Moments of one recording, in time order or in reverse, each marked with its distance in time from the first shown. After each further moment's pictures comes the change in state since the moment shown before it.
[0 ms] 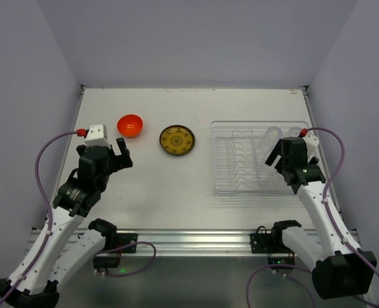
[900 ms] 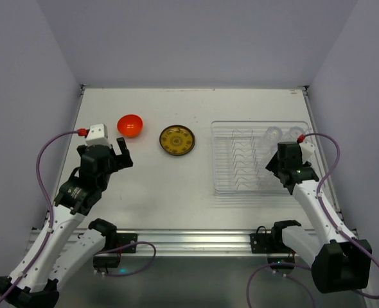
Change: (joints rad) left arm -0.004 0.014 0.000 -0.006 -0.014 -0.015; right arm -0.011 0.055 -0.116 0.118 -0.001 0.069
